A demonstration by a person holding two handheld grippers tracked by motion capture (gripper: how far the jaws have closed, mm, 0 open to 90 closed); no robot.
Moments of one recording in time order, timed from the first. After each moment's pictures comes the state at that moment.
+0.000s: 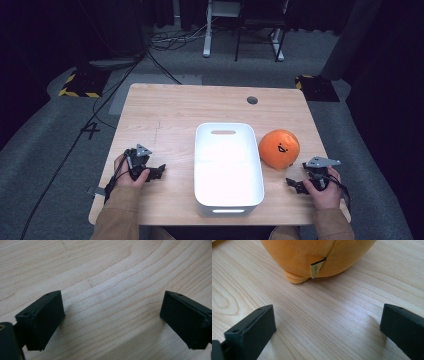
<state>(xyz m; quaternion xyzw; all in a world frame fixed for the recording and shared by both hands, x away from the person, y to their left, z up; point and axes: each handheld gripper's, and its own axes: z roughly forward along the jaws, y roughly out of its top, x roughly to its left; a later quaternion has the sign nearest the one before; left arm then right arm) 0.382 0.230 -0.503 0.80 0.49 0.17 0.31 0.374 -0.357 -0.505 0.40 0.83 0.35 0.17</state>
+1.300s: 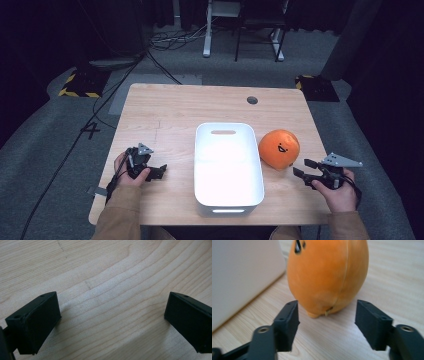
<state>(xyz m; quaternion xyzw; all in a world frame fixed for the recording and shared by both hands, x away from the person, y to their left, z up) 0.385 0.228 -0.503 0.80 0.48 0.16 0.31 0.348 -0.360 -0.451 0.42 0.77 0.44 0.19</state>
